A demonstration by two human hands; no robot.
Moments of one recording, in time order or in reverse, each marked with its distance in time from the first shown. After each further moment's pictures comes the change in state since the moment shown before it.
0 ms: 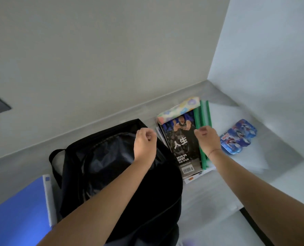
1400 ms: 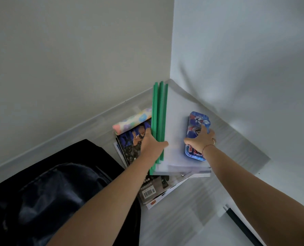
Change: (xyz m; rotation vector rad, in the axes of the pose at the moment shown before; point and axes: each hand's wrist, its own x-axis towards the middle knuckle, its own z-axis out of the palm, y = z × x) left_hand 0.054 0.050 0.192 -0.006 -0.359 -0.128; right_hand 0.108 0.090 -0.076 -0.239 -0.067 0.401
